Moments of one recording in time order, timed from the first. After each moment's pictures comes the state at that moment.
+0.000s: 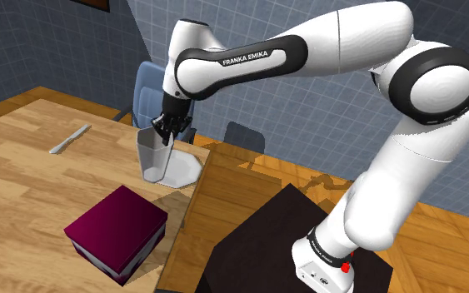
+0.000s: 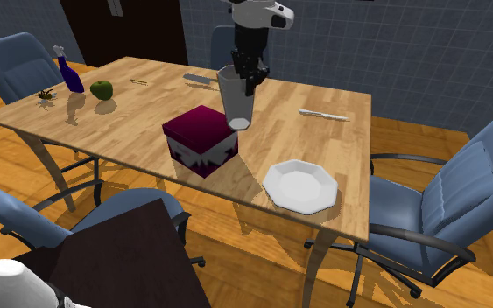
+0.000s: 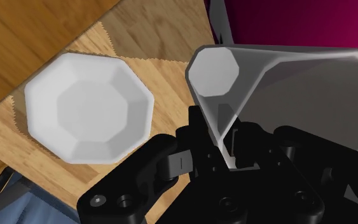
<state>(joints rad) 0.15 0.13 0.27 -1.98 0.09 2.17 0.33</state>
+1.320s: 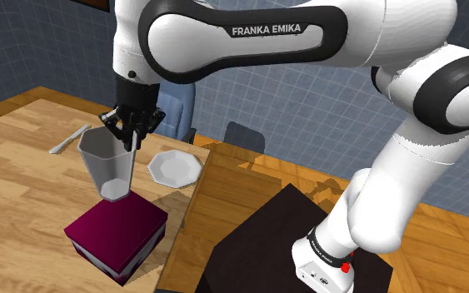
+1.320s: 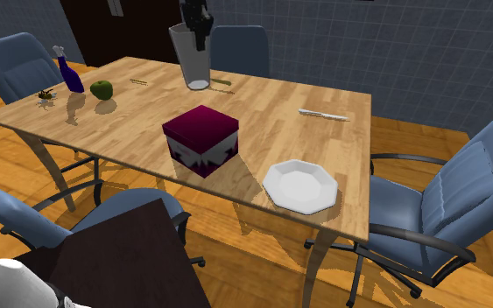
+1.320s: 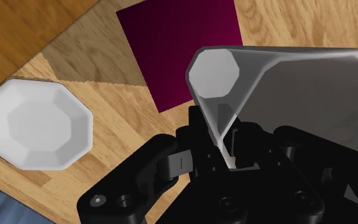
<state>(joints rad) 0.30 0.11 0.39 -1.78 0.05 1.97 0.62</state>
